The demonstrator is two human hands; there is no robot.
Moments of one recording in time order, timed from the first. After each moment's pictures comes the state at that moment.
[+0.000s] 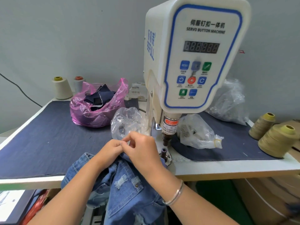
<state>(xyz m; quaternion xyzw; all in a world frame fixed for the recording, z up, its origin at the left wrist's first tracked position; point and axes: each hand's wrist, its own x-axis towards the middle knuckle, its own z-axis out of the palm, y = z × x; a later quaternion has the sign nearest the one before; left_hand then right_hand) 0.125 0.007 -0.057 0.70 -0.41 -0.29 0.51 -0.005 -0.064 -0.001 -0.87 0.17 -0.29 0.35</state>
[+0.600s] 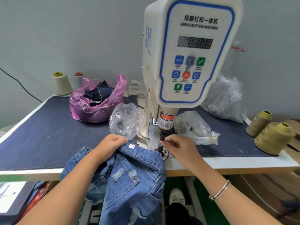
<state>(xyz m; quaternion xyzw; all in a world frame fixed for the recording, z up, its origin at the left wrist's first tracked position) 0.122 0.009 -0.054 0.72 -0.39 -0.29 0.50 -0.085 -0.153 -0.018 -0.86 0.19 -0.24 0.40</state>
